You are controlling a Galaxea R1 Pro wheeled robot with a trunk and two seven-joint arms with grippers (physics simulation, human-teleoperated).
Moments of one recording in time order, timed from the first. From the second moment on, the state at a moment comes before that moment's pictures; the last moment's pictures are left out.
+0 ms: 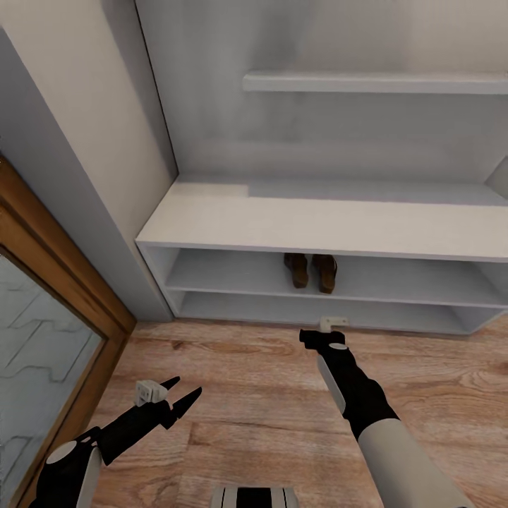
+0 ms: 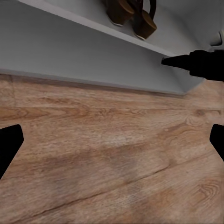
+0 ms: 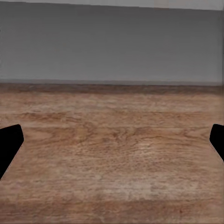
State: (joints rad) left arm -0.15 -0.07 0.34 -1.46 0.02 0.35 -0.99; right arm -0.69 0.08 0.11 -0.89 -0.08 0.40 -0.25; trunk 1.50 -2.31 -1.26
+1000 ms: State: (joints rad) left arm -0.16 -0.07 0.35 -1.45 0.01 0.36 -0.98; right arm -0.56 0.08 0.11 -0.88 -0.09 0.05 -0.25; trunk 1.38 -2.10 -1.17
